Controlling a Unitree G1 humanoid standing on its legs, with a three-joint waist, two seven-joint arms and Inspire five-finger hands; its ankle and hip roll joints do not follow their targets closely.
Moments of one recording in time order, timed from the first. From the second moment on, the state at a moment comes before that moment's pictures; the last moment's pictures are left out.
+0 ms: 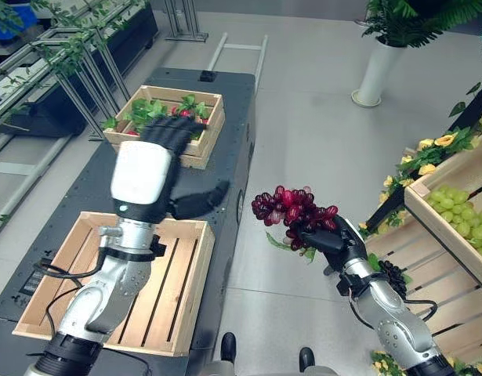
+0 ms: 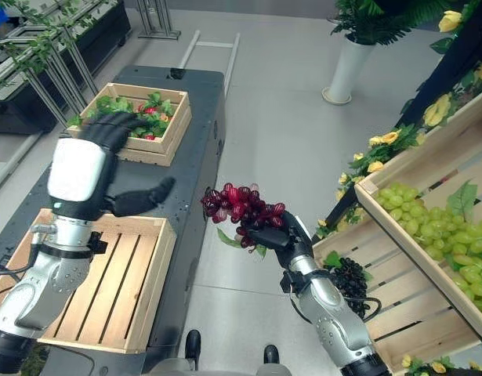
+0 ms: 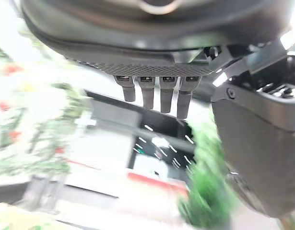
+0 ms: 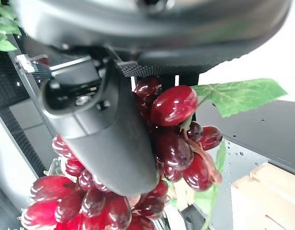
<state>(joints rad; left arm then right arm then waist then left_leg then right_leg) -0.04 0.62 -0.03 -0.13 0.47 -0.12 0.58 0.04 -0.40 0.27 -0.11 0.75 0.05 -0.13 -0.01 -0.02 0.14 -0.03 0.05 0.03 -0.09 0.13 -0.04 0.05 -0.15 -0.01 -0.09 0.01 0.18</state>
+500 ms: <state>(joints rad) 0.00 0.44 -0.11 -0.10 -0.23 -0.27 0.34 0.07 -0.31 0.25 0.07 0.77 -0.01 -0.16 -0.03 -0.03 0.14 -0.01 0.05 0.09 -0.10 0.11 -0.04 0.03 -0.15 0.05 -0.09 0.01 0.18</state>
